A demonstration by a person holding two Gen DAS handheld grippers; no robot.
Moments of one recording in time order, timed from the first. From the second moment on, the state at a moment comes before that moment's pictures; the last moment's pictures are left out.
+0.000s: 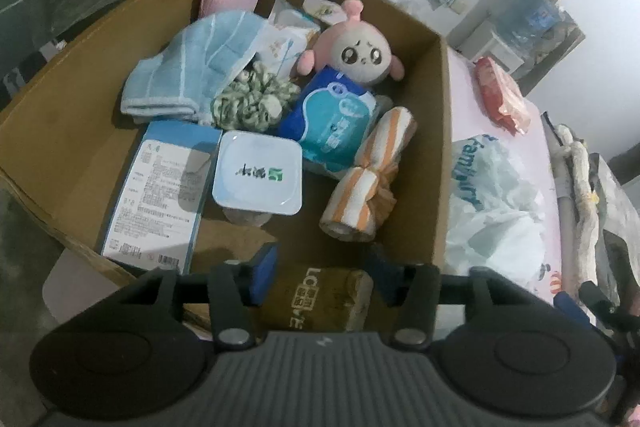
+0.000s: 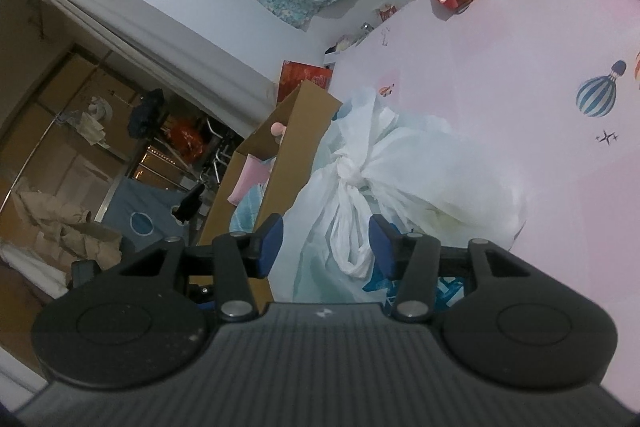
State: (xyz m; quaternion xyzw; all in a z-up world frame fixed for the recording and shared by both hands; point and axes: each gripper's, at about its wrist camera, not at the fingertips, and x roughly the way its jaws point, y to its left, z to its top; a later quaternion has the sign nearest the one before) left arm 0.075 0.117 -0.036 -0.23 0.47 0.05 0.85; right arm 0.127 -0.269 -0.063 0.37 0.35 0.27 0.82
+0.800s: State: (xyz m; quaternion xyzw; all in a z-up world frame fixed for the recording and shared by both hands) left arm -0.024 0.184 0.009 -0.18 0.28 0.16 0.93; right arm 0.176 -0.025 0.038 -0.06 0.48 0.46 0.74
